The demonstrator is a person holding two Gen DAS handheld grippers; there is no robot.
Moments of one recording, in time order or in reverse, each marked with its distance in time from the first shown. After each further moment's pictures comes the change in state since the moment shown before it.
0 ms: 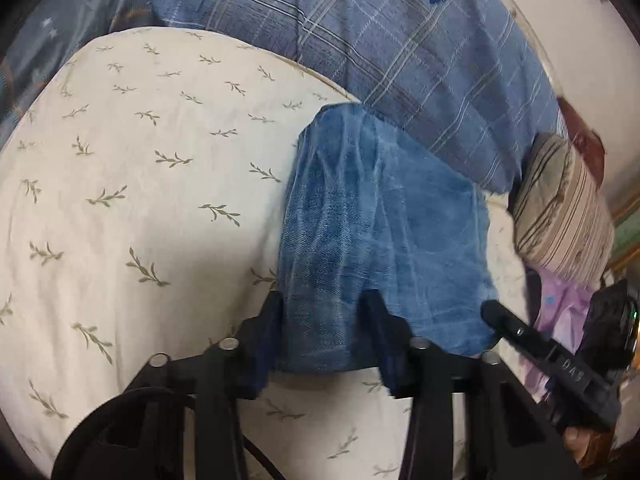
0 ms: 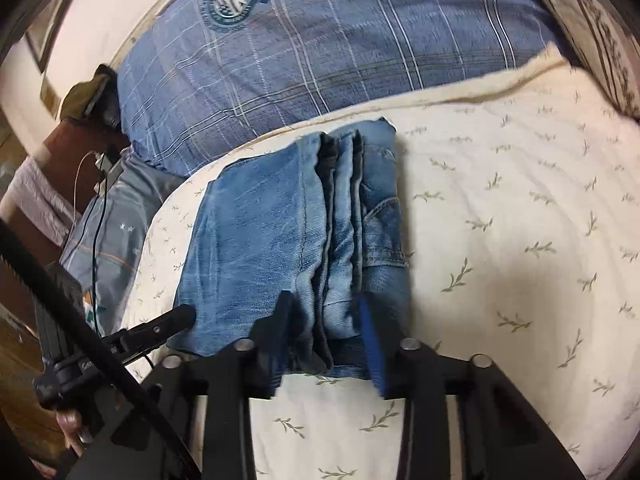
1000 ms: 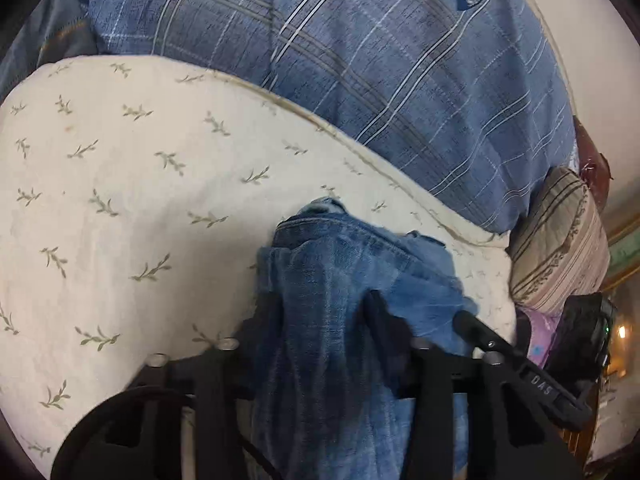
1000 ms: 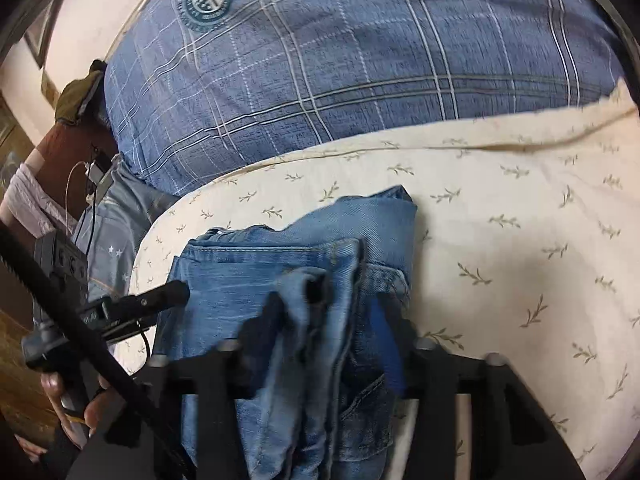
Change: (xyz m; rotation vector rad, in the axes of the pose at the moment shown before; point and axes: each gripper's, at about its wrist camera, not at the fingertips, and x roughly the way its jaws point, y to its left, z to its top) left arm 0.069 -0.016 0.110 -0.028 0.076 -0.052; right arm 0.066 -0.021 0.097 -0.044 0.067 0.051
